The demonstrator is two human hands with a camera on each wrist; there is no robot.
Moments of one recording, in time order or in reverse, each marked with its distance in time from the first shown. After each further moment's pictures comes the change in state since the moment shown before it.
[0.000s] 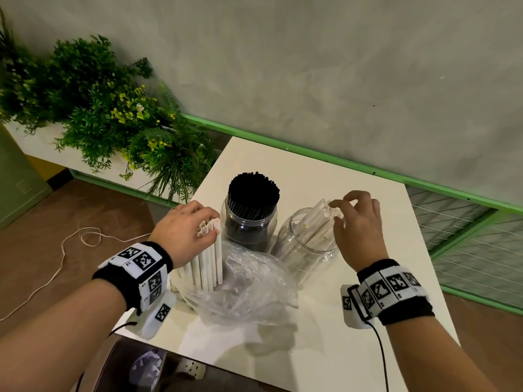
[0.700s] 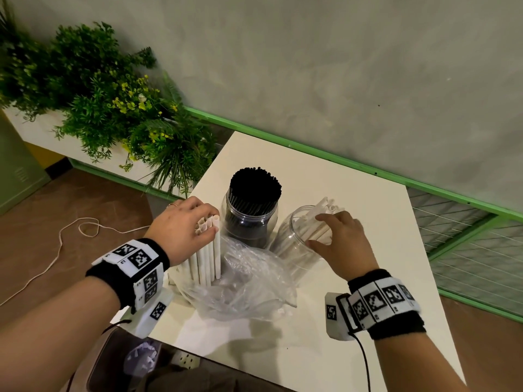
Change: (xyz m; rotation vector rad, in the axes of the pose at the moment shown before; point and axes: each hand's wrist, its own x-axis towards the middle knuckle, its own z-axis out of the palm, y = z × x) left_hand -0.009 0.001 0.000 -0.009 0.000 -0.023; right_hand -0.017 -0.015 0.008 0.098 -0.328 0.150
